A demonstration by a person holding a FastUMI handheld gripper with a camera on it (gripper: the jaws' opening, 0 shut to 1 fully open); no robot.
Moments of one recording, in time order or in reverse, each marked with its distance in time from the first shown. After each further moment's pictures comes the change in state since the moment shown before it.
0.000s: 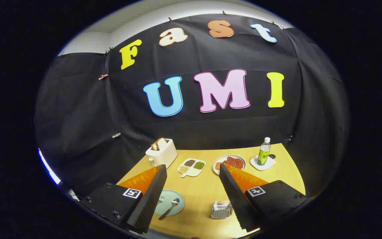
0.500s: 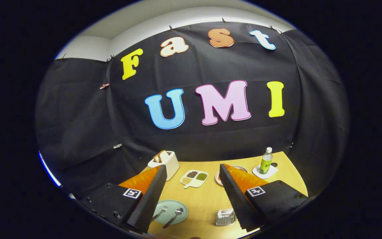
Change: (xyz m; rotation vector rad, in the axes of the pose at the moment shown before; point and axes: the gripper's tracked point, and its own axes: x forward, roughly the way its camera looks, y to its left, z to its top) arm 0.003 0.021 0.037 -0.002 -0.124 0.007
